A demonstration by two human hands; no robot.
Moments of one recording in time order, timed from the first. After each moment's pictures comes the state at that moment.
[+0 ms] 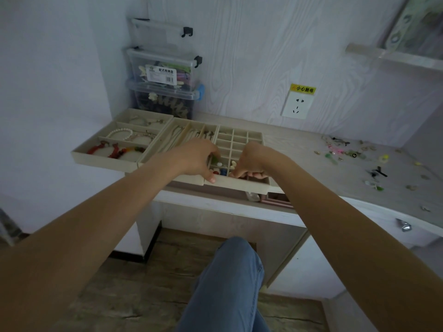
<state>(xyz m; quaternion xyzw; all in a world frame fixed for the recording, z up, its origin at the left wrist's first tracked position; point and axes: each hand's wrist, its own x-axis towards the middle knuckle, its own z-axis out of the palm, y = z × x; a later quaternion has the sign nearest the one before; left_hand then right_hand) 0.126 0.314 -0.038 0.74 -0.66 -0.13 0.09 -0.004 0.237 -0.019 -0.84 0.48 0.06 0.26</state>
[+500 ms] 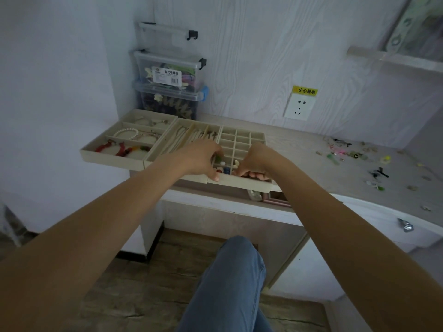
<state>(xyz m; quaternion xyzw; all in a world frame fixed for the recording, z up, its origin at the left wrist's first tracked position) 0.122 0.319 -0.039 0.74 -0.65 -0.14 0.11 -0.007 0.240 -0.026 -0.81 0.51 0.01 0.30</state>
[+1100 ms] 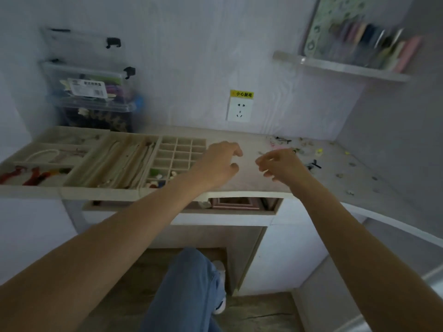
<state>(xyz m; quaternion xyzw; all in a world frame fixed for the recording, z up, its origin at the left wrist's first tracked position) -0.007 0.250 -0.030 0.64 -0.70 -0.11 0.29 -0.162 0.189 -0.025 -0.72 0.54 -0.29 0.33</state>
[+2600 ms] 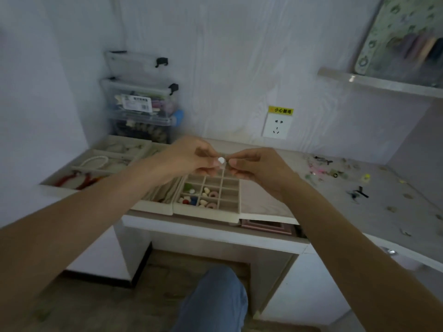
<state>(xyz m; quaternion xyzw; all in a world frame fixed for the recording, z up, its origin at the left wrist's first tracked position) 0.084 0.286 0.012 0.66 -0.55 -0.30 0.42 -0.078 0.197 0.001 -0.70 0.29 -0.28 0.58</state>
